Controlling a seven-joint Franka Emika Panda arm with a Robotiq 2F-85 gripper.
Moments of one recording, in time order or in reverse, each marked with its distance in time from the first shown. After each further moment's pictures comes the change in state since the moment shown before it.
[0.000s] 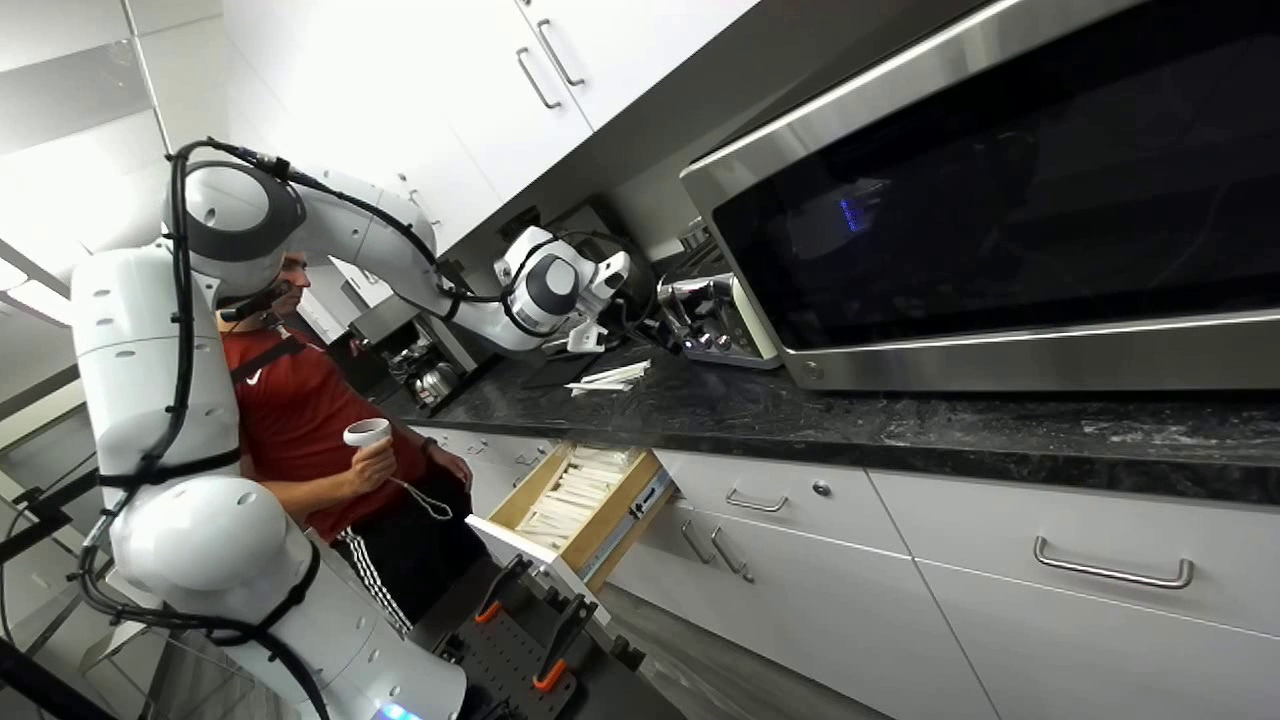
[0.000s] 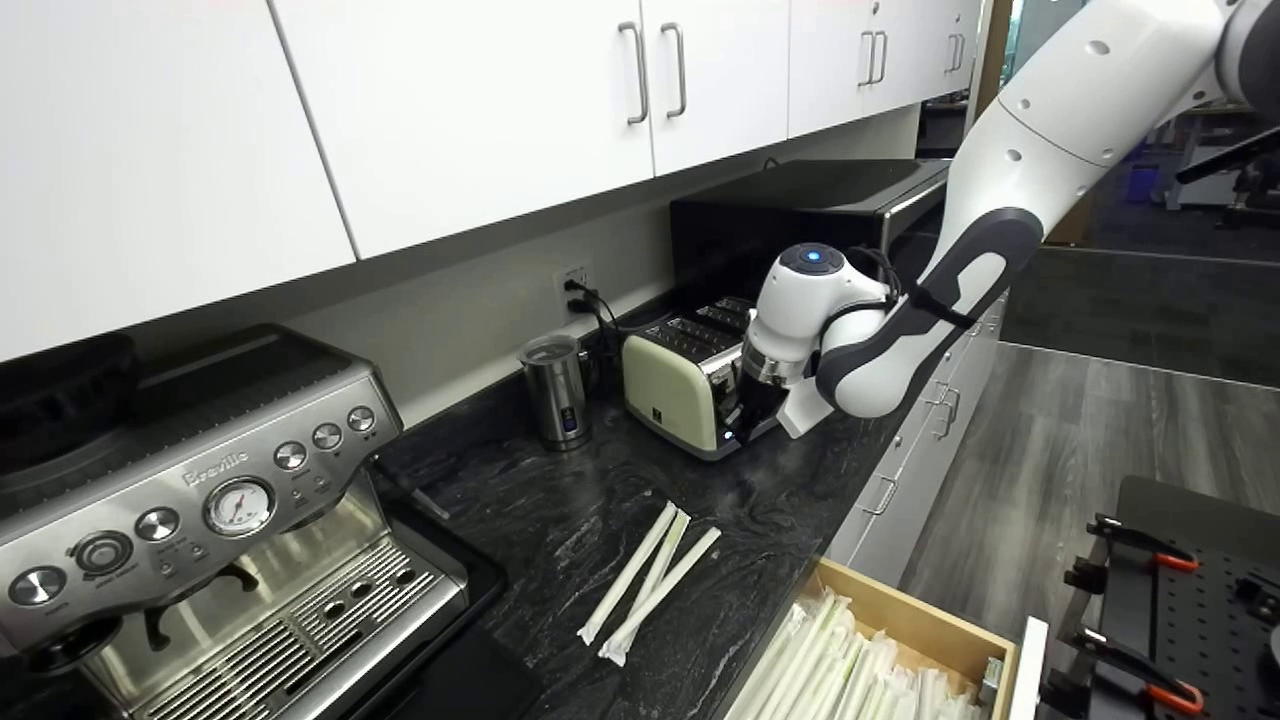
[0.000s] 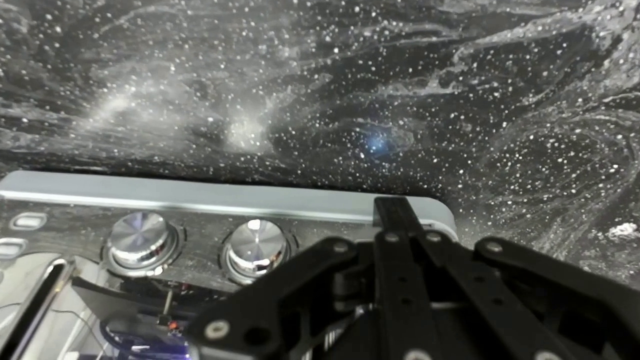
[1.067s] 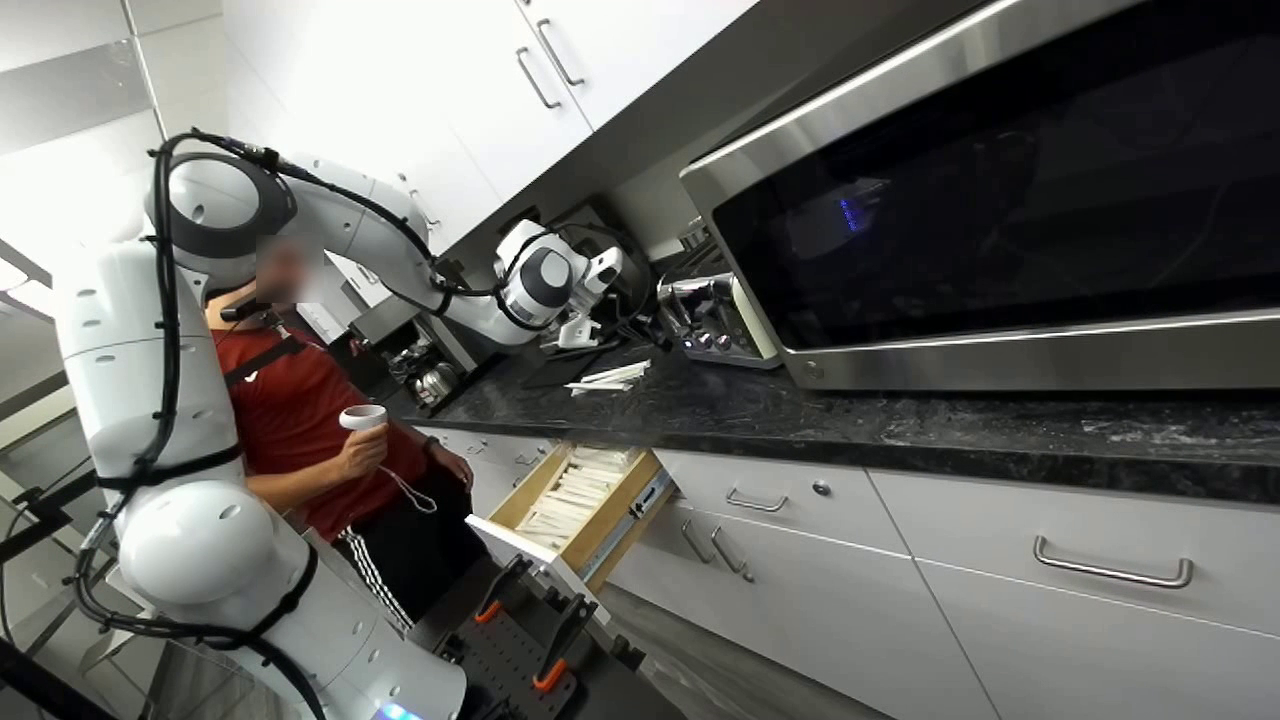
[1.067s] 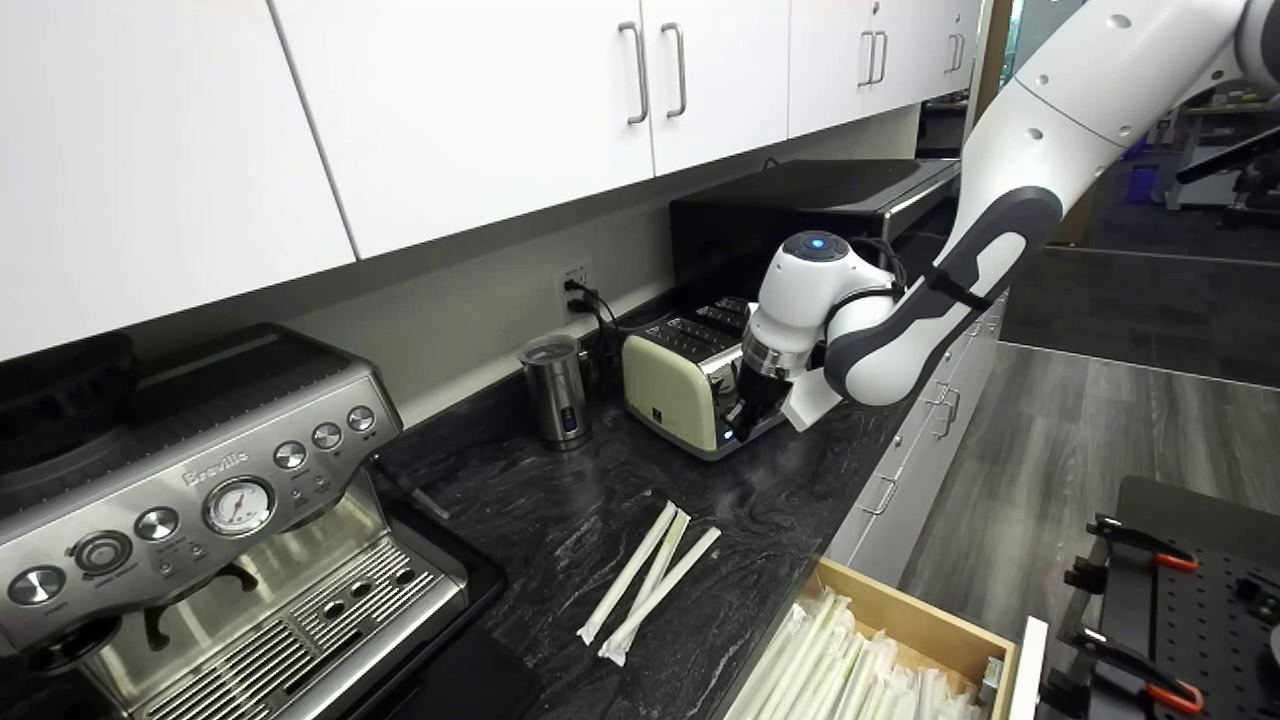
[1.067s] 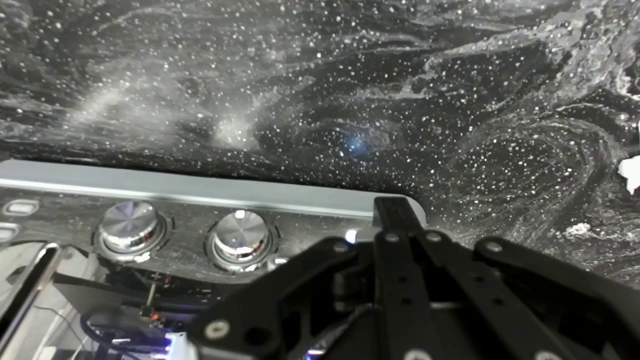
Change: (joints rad) arm -0.128 -0.049 0.140 -0.015 -0.073 -0.037 0.004
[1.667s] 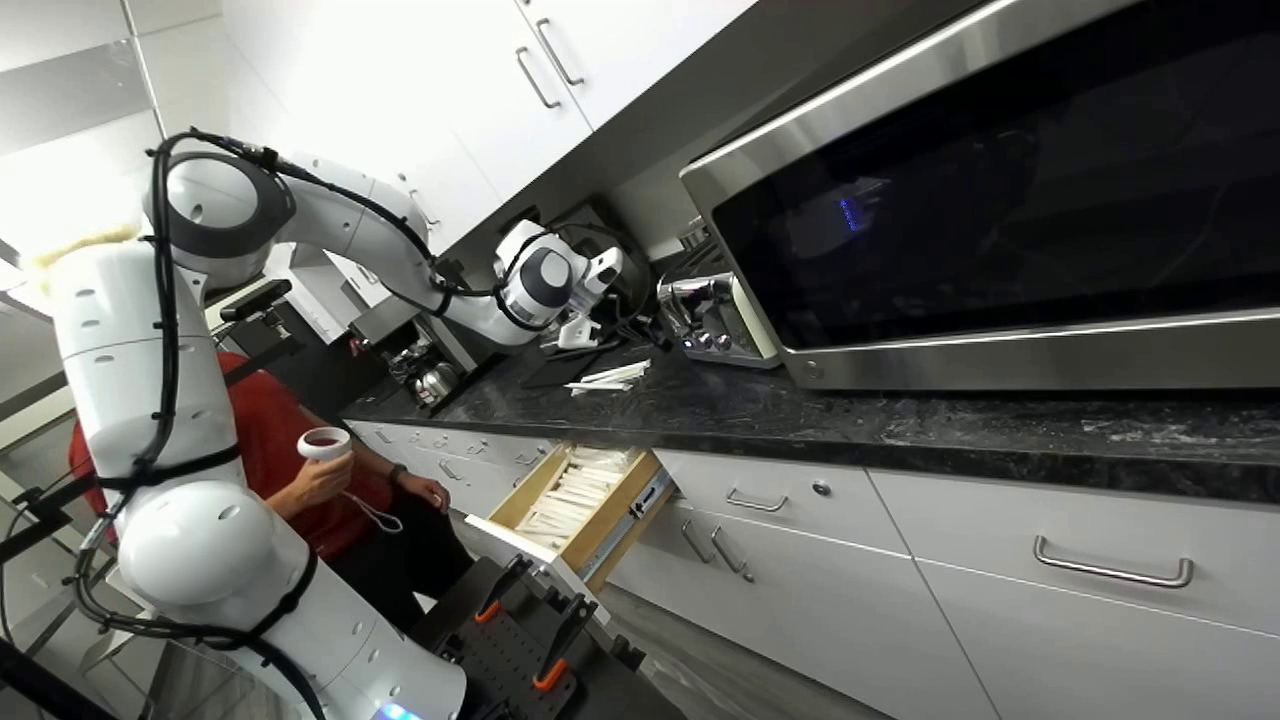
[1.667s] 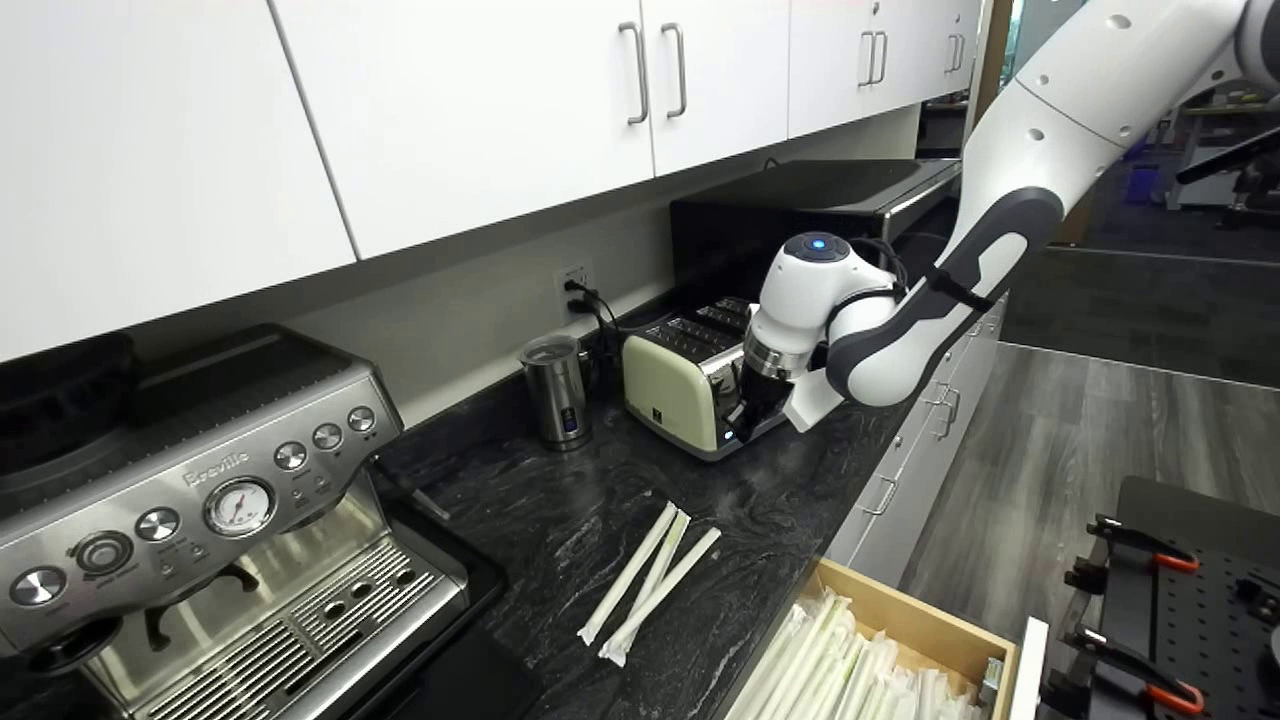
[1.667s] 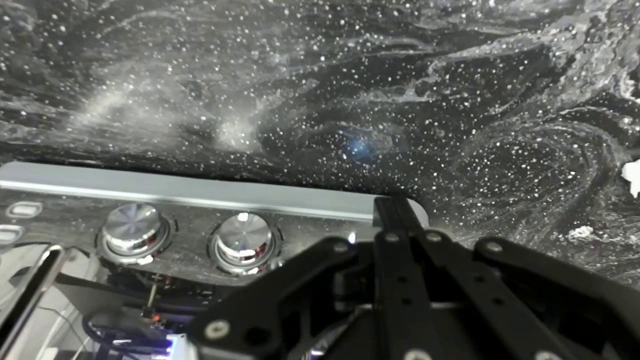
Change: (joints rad) arm -0.007 -0.001 0.005 -0.003 -0.015 0.000 0.009
